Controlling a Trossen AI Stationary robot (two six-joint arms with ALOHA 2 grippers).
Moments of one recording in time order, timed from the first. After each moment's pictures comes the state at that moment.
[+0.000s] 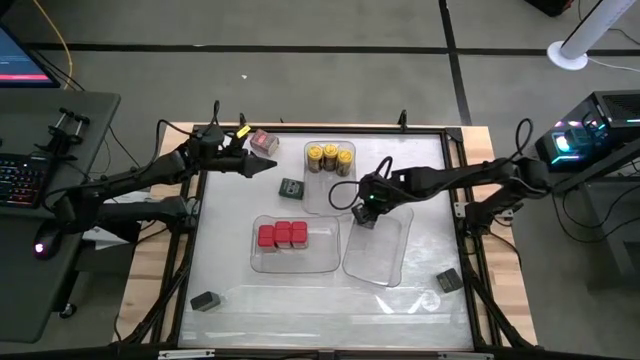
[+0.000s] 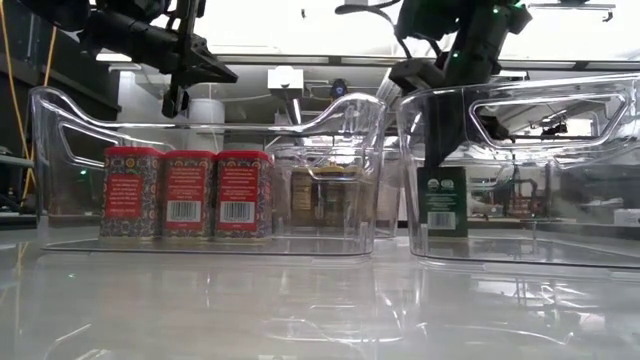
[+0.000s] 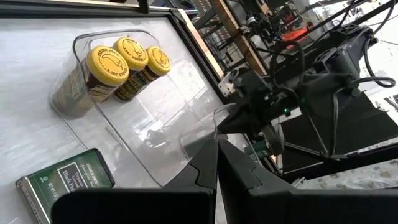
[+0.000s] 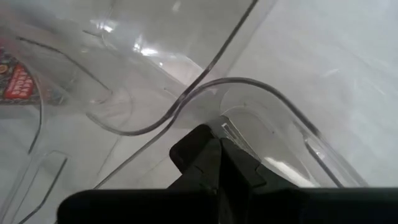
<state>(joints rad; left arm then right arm) 0.55 0.90 0.61 -0.06 0.38 -0.76 -0.05 1.52 1.02 -0.68 0.07 0.91</state>
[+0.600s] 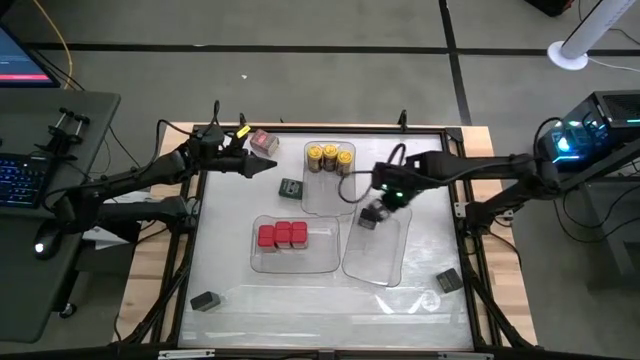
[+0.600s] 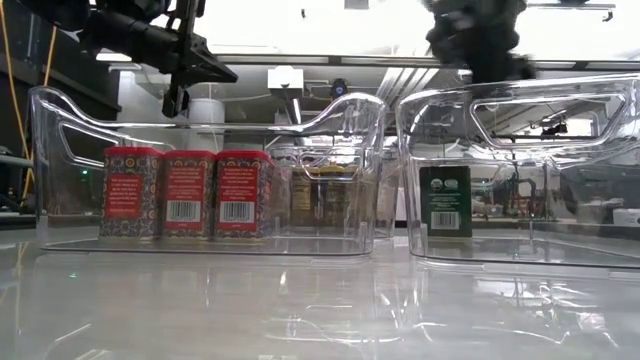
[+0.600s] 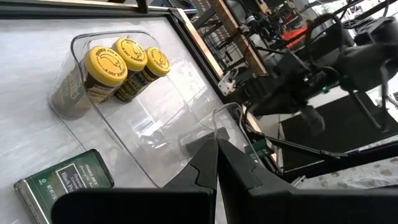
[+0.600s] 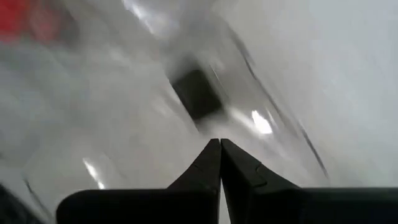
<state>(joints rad) 0.55 0.90 0.61 -0.06 0.38 -0.76 -0.05 1.41 1.26 -1.16 -0.02 0.85</state>
